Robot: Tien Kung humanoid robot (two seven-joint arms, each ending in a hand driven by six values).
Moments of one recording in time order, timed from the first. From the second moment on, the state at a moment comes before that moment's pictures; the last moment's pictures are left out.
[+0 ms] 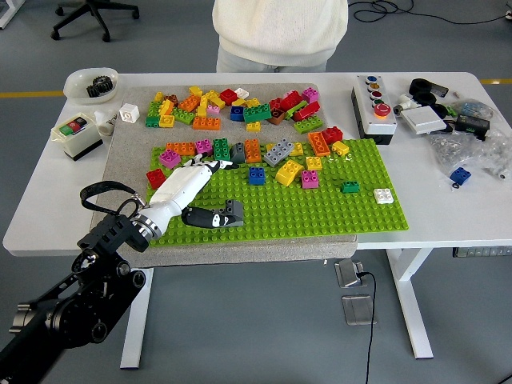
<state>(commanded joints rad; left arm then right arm) -0.43 0.04 -1.13 -1.00 2.15 0.14 -0.26 0.12 -0.07 1.59 0.18 -2.01 0.06 -0.11</state>
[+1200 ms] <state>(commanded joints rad) -0.44 0.04 -1.13 -0.98 2.15 0.14 -0.26 0.12 -0.07 1.58 0.18 -2.01 0.06 -0.11</state>
